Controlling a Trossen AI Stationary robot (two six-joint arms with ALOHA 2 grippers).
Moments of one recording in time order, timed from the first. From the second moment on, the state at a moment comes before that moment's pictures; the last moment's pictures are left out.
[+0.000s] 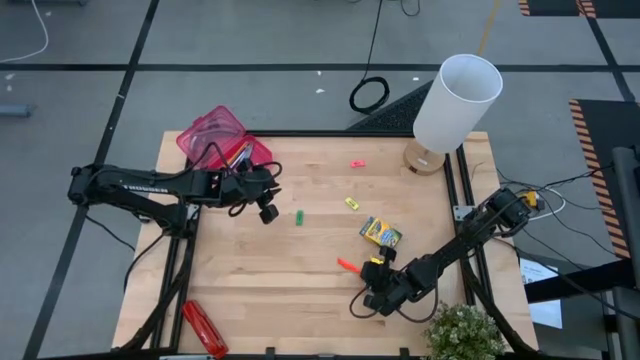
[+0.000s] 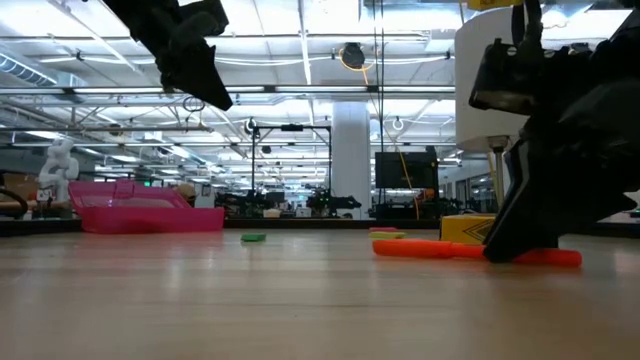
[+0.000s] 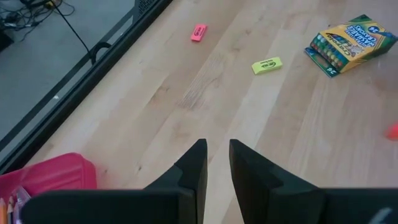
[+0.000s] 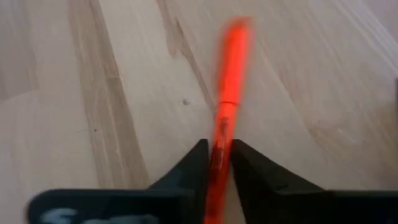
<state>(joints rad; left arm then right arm) 0.02 1.15 0.87 -0.50 -0.39 -0.27 0.62 1.83 0.85 -0.28 0.56 0.87</state>
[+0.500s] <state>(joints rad) -0.04 1.15 0.87 -0.42 -0.39 -0.21 0.58 1.73 0.83 -0.29 0.55 0.74</state>
